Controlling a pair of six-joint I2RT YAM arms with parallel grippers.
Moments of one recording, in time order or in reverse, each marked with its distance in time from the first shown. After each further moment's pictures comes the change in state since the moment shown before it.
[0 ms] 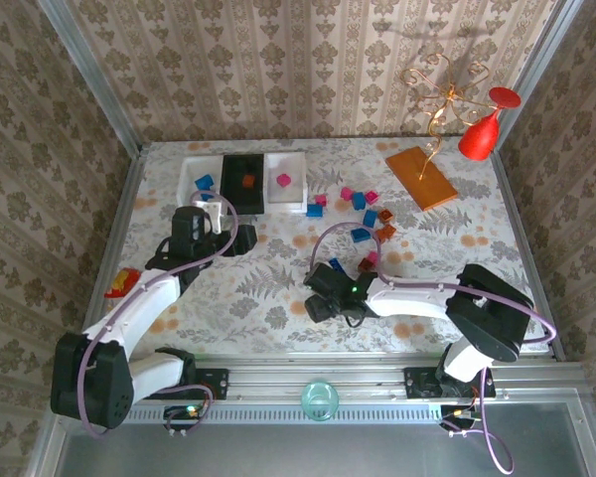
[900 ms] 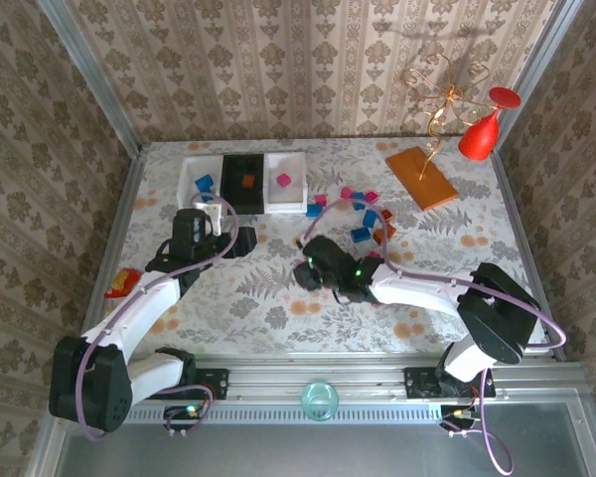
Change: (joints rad) left arm -0.007 -0.023 -0.016 -0.014 -0.048 0.011; right arm -0.105 -0.020 0.134 0.236 -0.026 -0.074
